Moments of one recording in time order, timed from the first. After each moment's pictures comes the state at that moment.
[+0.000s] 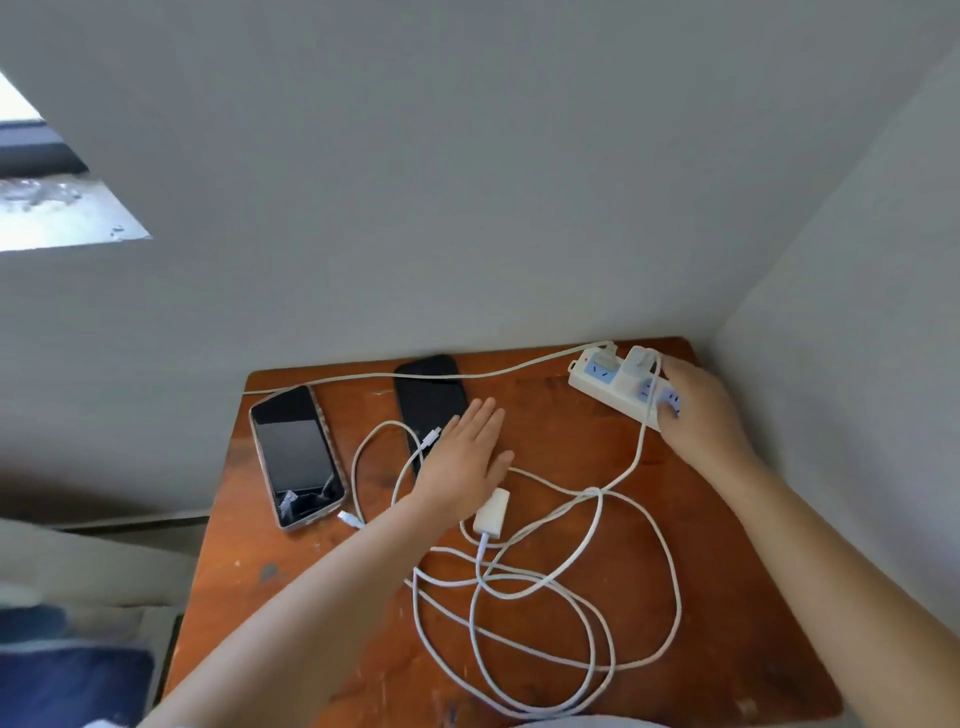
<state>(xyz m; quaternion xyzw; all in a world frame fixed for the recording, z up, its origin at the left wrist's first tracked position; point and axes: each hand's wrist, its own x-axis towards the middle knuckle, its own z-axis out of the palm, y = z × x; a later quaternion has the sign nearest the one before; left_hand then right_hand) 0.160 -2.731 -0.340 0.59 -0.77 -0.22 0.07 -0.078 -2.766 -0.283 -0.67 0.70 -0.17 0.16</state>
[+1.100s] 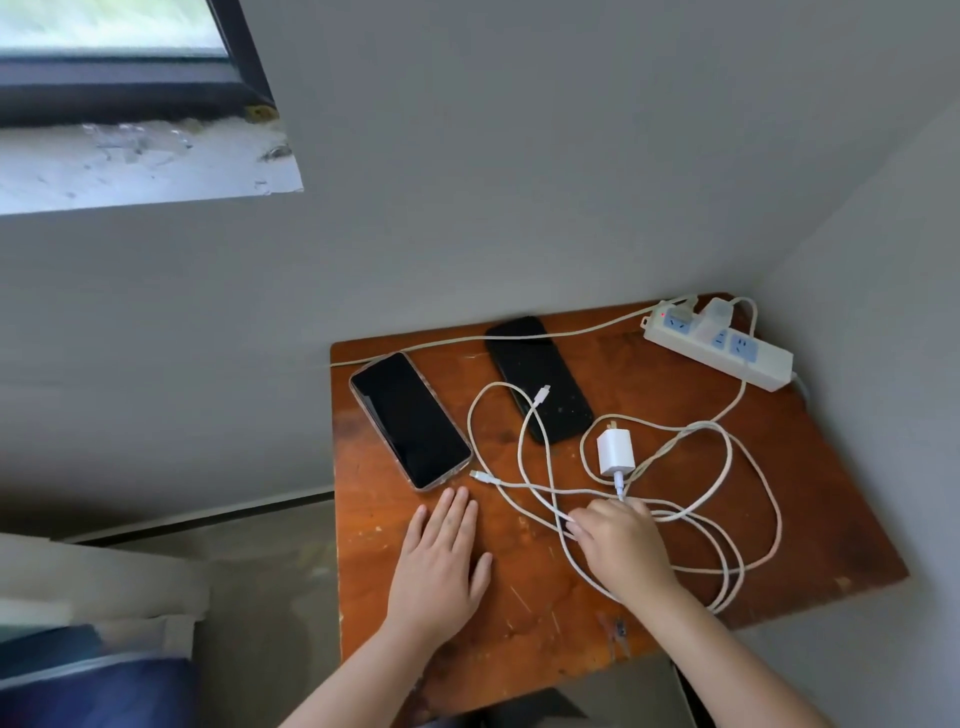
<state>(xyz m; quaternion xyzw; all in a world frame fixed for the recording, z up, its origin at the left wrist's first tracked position) 0.329 -2.591 -0.388 0.59 -0.78 -0.20 -0.01 0.136 -2.601 -0.320 -0.77 0.63 -0.03 0.08</state>
